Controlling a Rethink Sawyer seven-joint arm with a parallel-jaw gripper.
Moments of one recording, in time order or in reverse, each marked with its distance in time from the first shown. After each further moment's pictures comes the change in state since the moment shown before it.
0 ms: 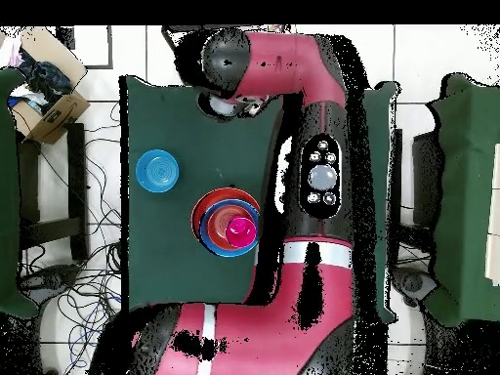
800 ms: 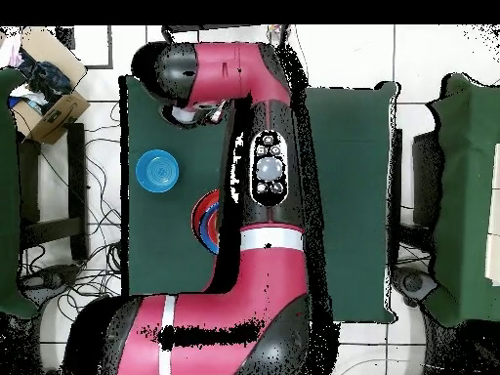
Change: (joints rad) arm 0.090 0.076 -0.002 -0.030 0.011 0.000 0.000
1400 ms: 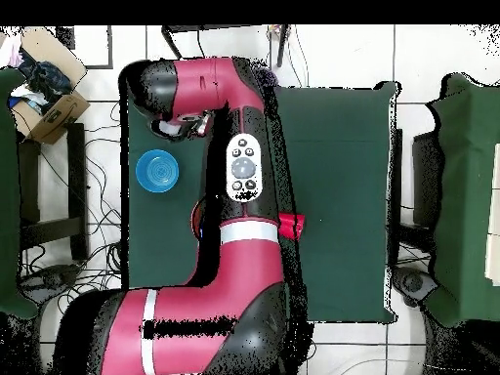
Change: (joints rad) arm 0.059 0.075 -0.023 -0.001 0.001 0.000 0.000
